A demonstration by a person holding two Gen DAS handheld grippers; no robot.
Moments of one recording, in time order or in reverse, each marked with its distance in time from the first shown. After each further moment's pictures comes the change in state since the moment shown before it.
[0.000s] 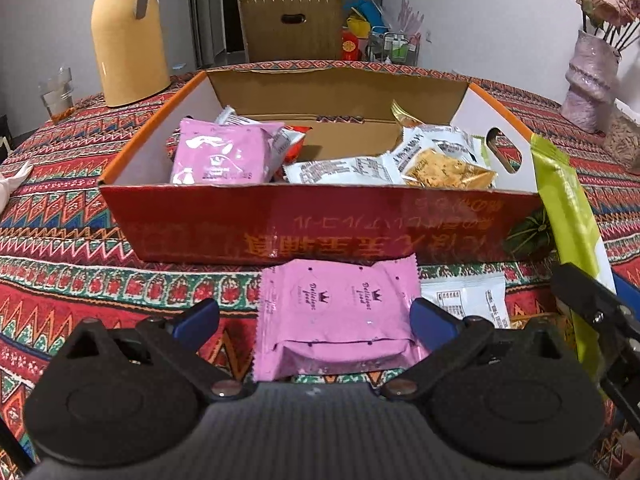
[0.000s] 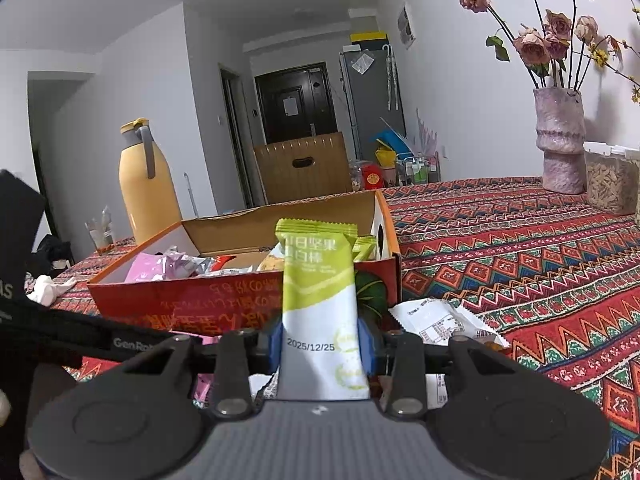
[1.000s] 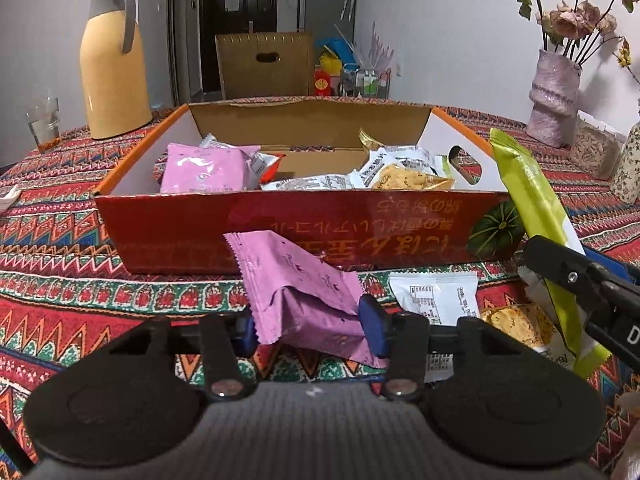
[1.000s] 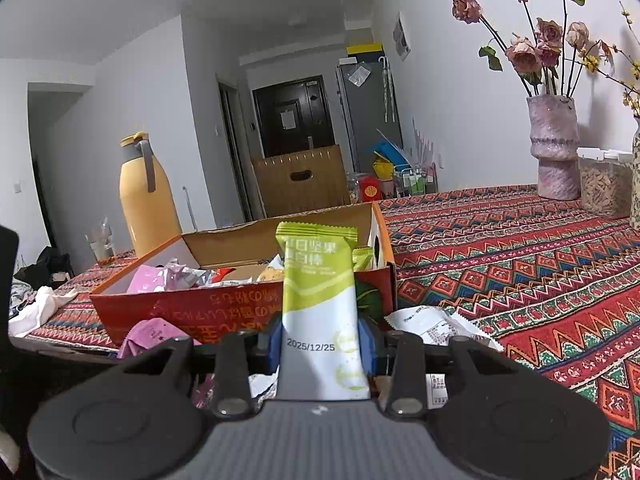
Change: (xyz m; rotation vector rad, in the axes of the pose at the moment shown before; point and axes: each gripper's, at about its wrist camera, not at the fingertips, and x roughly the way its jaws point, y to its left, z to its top) left arm -0.019 -0.002 -0.021 0.037 -0.143 -0.068; right arm -0.009 -0.002 -0.003 0.011 -0.049 0.000
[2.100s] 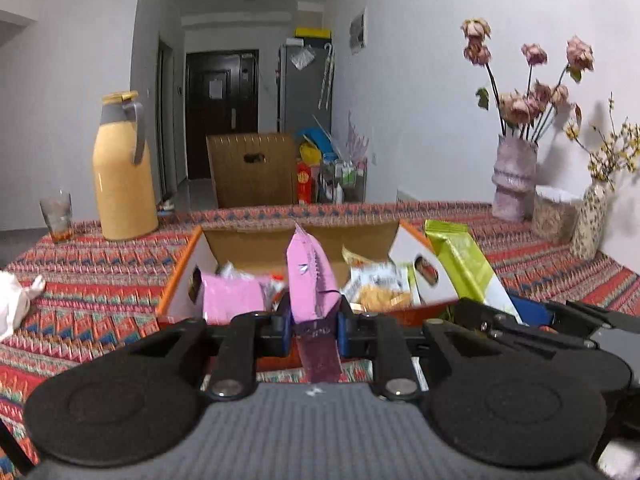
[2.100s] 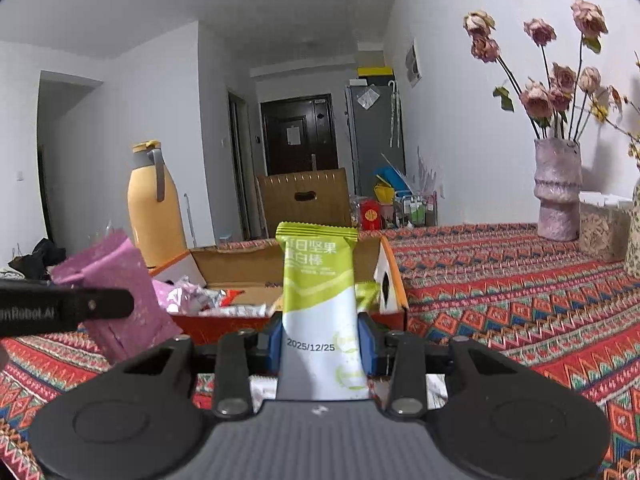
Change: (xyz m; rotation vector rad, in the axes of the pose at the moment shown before) left arm -0.094 0.012 0.029 0.045 -0.286 -0.051; right arm -0.014 0.026 0.024 -0.086 -0.066 -0.019
